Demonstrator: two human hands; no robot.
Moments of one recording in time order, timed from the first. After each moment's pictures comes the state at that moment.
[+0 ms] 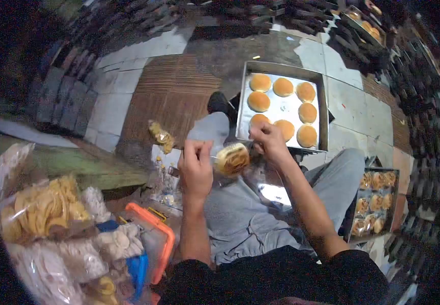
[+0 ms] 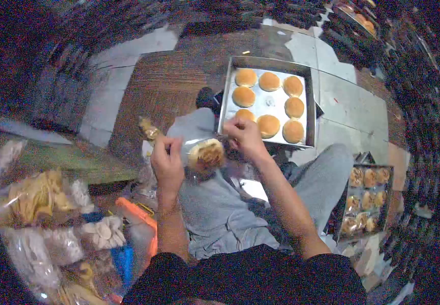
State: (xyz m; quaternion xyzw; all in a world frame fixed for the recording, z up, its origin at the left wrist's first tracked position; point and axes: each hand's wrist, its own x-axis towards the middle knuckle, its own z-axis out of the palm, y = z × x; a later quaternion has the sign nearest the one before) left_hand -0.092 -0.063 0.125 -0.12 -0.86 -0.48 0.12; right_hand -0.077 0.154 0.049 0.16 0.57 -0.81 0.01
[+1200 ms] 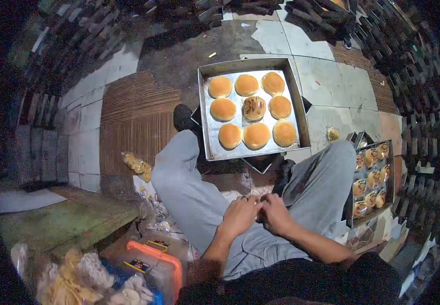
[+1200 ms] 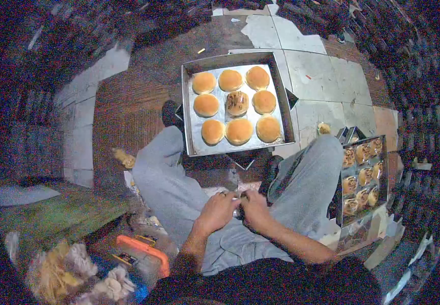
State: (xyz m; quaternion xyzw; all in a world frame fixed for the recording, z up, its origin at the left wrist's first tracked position) left_hand -0.028 0.012 -0.008 -0.41 -0.81 -0.21 -0.37; right_hand 0.101 0.143 -0.022 0.12 0.93 -0.35 0.06
